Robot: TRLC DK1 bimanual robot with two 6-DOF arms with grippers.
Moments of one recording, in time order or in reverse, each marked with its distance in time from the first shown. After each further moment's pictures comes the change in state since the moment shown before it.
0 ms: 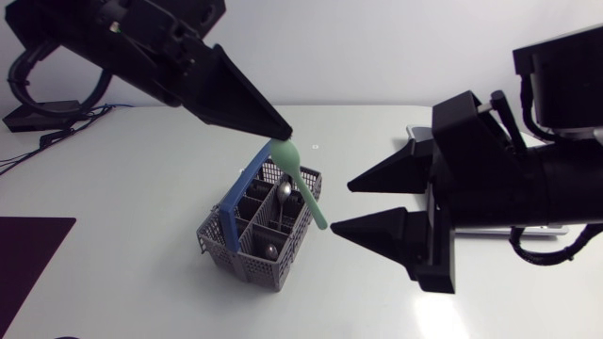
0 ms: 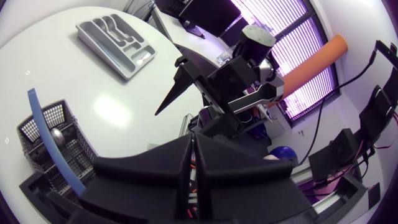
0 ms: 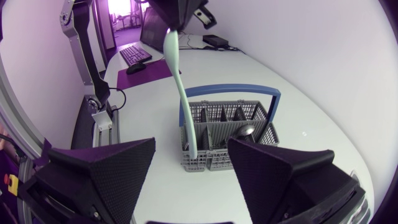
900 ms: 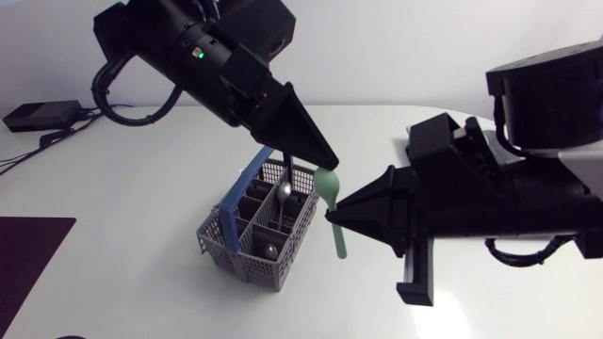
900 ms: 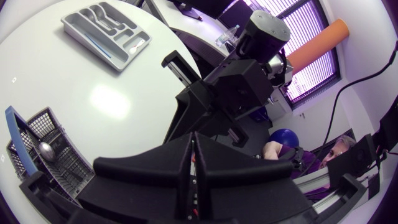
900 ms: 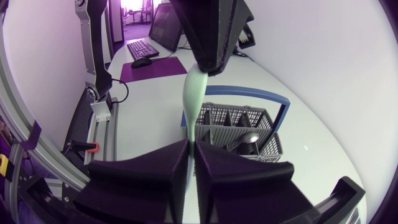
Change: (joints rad) left arm -0.128 0.118 0.071 0.042 -0.074 -0.016; right arm 0.026 0.029 -0.064 0.097 -0.003 -0.089
